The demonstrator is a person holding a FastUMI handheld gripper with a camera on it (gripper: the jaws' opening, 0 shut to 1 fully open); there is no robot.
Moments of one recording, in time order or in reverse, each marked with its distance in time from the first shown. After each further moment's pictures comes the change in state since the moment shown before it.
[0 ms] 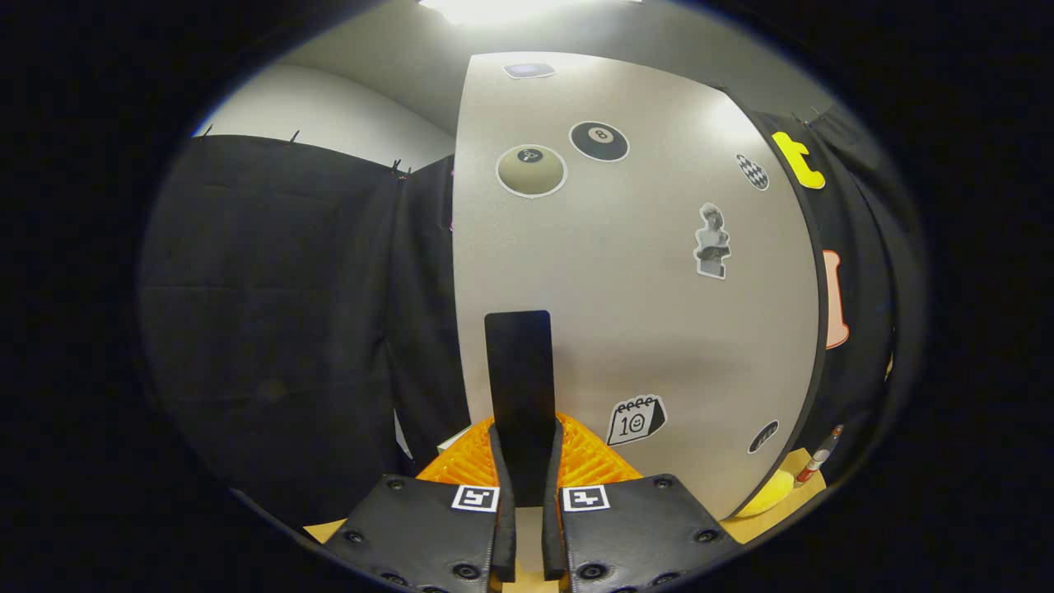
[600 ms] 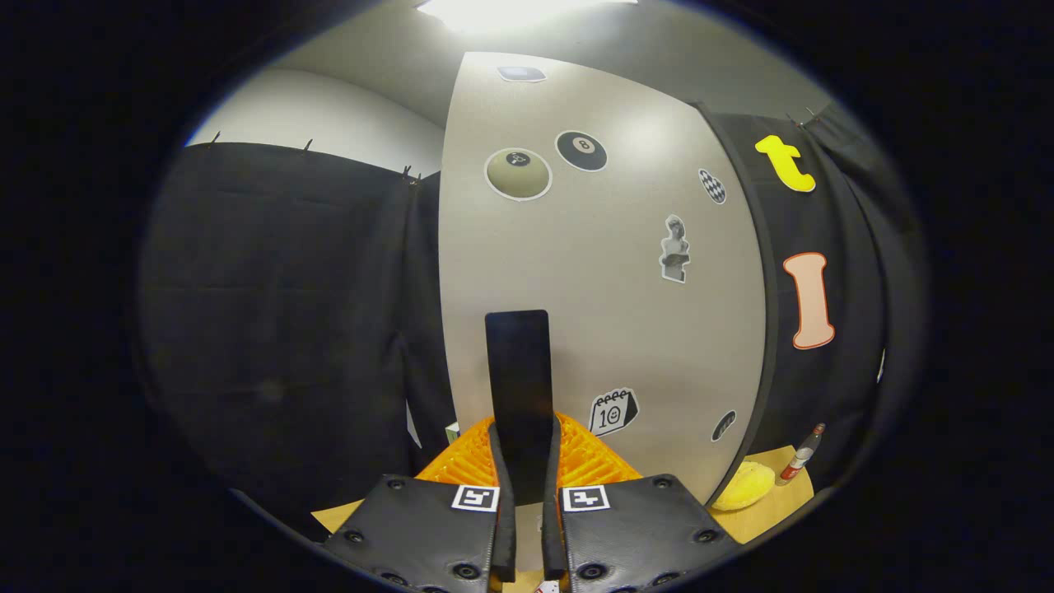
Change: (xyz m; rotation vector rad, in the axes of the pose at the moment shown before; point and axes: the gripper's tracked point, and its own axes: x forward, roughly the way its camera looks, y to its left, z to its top) arm -0.035 -0.019 -0.001 -0.001 0.000 0.029
